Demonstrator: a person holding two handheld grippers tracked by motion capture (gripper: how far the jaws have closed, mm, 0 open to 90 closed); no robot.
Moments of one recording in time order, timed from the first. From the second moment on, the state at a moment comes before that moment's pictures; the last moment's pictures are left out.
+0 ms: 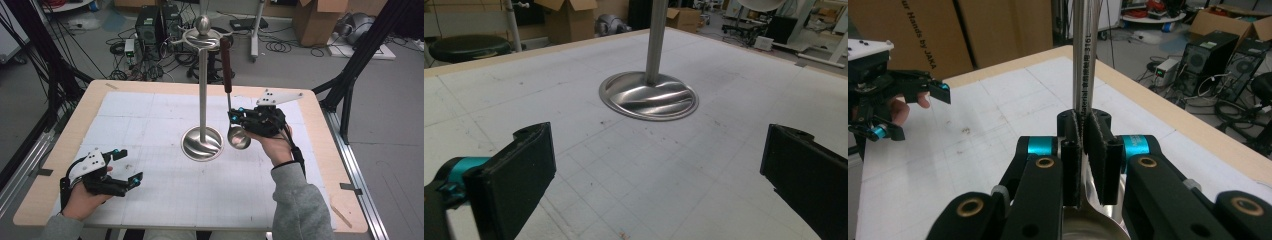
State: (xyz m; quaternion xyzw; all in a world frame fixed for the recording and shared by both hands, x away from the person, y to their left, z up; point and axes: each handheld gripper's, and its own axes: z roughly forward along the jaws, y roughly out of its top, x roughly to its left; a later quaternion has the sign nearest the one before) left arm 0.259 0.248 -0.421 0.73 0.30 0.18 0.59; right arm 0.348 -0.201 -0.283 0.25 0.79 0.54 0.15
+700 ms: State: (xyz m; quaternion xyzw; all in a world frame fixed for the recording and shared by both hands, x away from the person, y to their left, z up) left arm 0.259 0.248 -0.420 0.73 0.30 0.18 0.59; right arm 0.353 -0.194 -0.286 0.25 0.80 0.53 0.15
